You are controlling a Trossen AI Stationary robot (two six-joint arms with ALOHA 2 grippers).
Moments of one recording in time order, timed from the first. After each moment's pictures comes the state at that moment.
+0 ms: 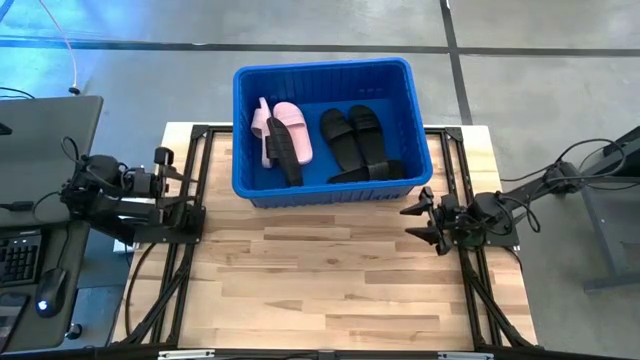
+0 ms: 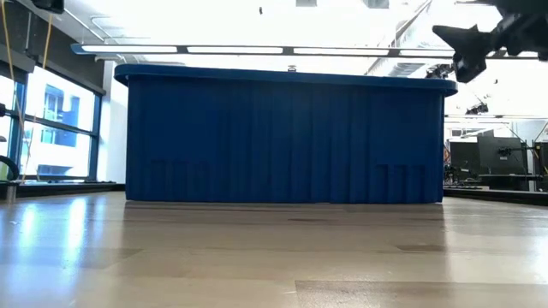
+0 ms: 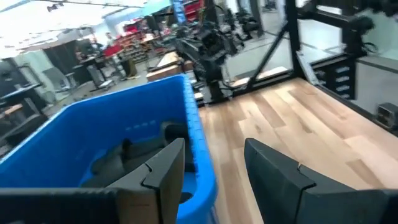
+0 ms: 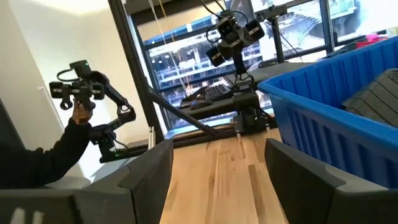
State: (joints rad) left arm 0.01 0.01 0.75 -0.86 -0.11 0.31; right arm 0.39 0.34 0.09 0.41 0.28 0.21
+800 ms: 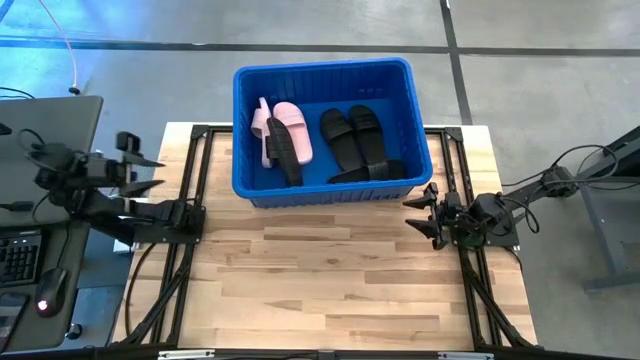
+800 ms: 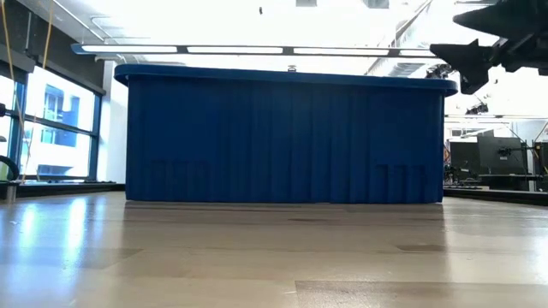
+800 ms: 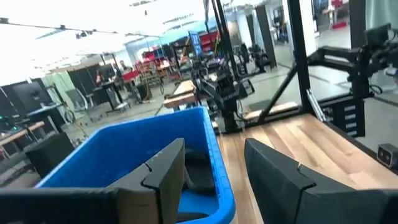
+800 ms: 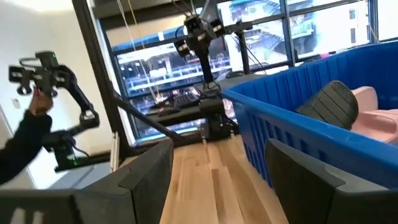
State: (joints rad) left arm 0.01 0.01 1.01 -0.98 -0.14 0.29; right arm 0.39 0.21 0.01 0.39 0.41 0.14
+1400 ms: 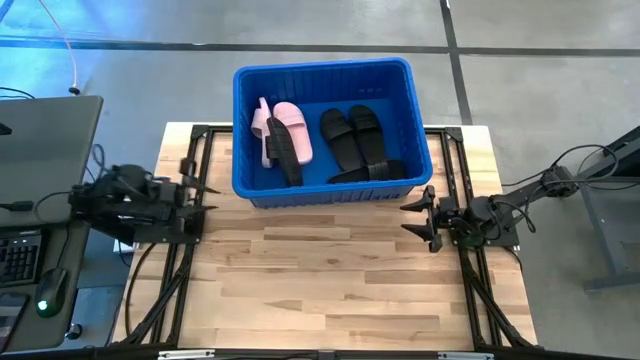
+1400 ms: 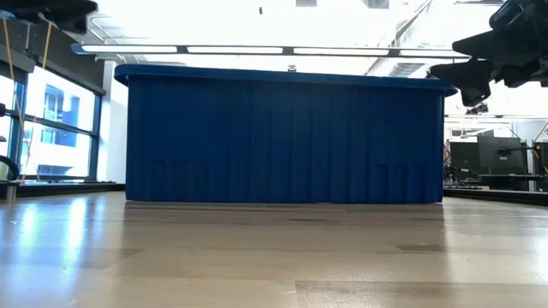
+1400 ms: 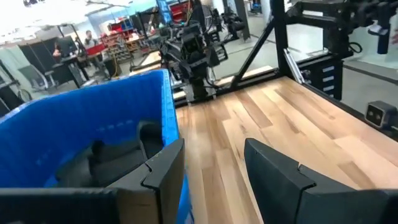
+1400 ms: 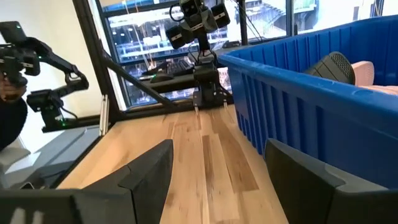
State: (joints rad) left arm 0.01 0.01 0.53 -0.64 -0.05 0.28; right arm 0.39 0.21 0.01 0.24 0.41 0.13
